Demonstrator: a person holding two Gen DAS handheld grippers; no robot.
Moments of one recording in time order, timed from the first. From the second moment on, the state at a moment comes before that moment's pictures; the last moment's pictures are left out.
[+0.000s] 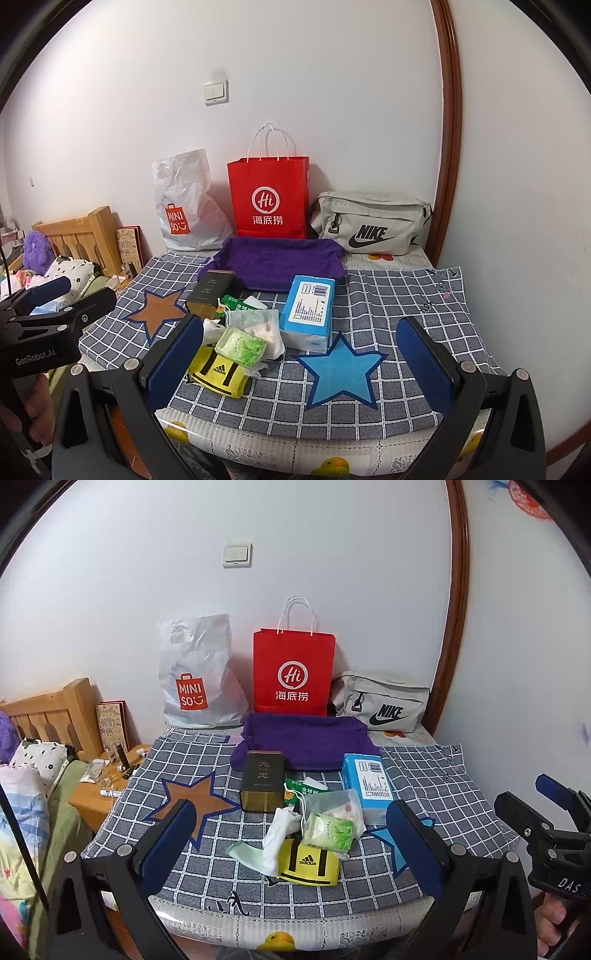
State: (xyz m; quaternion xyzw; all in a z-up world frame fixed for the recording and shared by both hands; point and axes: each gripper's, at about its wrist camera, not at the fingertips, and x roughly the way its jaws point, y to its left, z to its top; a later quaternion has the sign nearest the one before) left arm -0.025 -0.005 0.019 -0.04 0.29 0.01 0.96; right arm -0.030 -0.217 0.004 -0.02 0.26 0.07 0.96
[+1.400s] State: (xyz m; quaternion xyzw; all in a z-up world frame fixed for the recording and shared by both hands) left arm 0.050 0.028 -0.075 -0.05 0.38 0.03 0.92; right arm 0.040 -0.213 -0.069 0.00 0.33 0.11 0.94
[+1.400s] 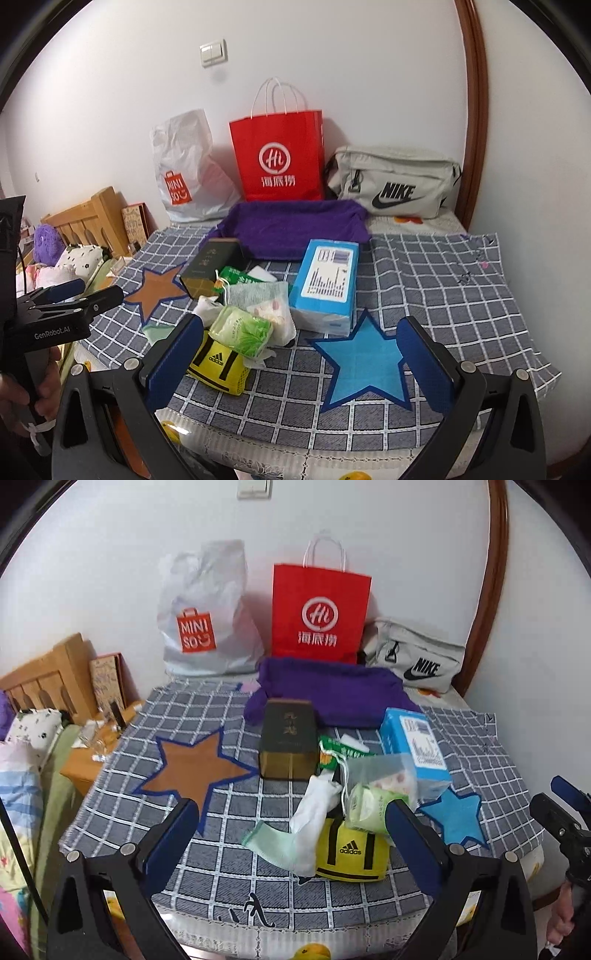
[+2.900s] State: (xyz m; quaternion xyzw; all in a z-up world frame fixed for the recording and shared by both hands) left arm 0.137 0.078 -0.188 -0.12 0.47 -0.07 0.87; right arm 0.148 -0.100 -0.209 -0.11 0.43 0.21 0.87
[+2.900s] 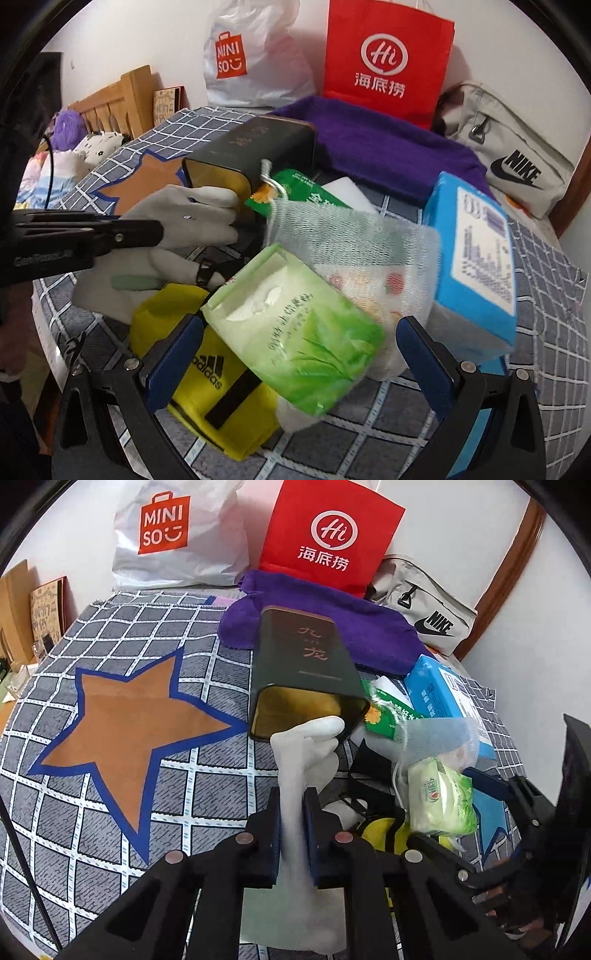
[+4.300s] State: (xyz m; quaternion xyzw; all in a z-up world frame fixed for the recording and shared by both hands) left arm 0.120 0.083 -0.115 -0.12 0.44 -0.01 0.89; right arm 0.117 -0.227 -0.166 -0.05 0.40 0.14 0.90
